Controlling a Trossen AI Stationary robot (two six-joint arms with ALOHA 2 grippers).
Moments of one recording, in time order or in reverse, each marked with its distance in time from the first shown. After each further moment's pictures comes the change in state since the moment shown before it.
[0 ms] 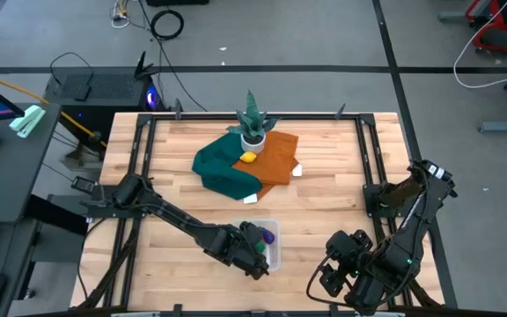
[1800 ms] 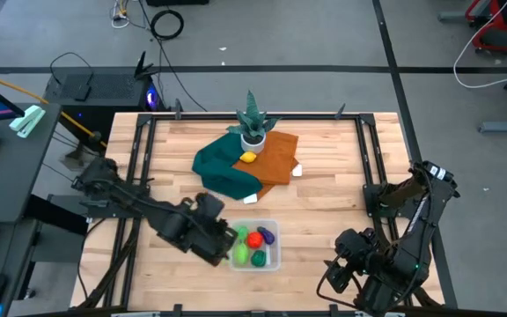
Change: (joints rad) left arm -0.065 -0.319 0.033 -0.553 -0.303 -0.281; right arm 0.053 0.000 0.000 -0.117 0.069 0.124
